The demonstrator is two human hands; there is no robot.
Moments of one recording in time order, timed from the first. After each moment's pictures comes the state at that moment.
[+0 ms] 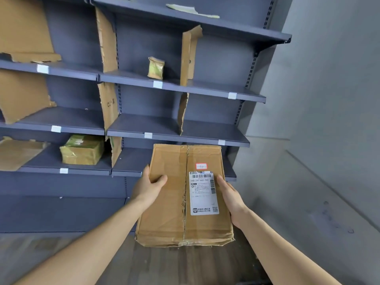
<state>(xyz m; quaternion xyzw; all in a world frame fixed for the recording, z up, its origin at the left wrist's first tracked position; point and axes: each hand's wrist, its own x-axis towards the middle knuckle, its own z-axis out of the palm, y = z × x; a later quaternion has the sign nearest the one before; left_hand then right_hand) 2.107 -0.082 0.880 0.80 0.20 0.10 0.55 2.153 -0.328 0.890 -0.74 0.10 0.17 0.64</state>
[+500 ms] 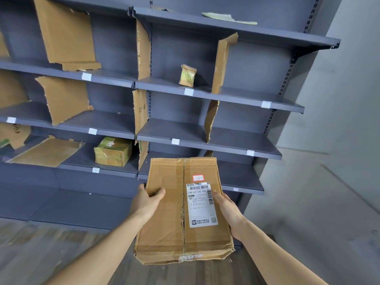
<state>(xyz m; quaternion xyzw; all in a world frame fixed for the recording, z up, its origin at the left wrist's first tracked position) 2.085 -0.008 0.863 0.77 0.33 0.10 0.53 2.166 -0.239 0.872 -0.75 0.04 0.26 0.60</state>
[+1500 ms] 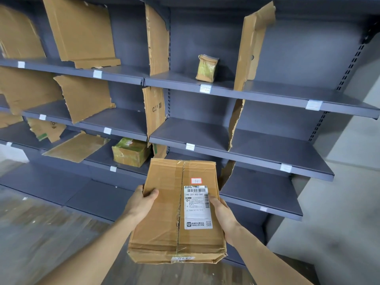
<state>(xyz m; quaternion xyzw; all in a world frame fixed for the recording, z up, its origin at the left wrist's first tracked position) 2.192 0.023 0.845 0.76 0.41 0.12 0.49 2.319 -0.189 0.821 -0.70 0.02 0.36 0.61</state>
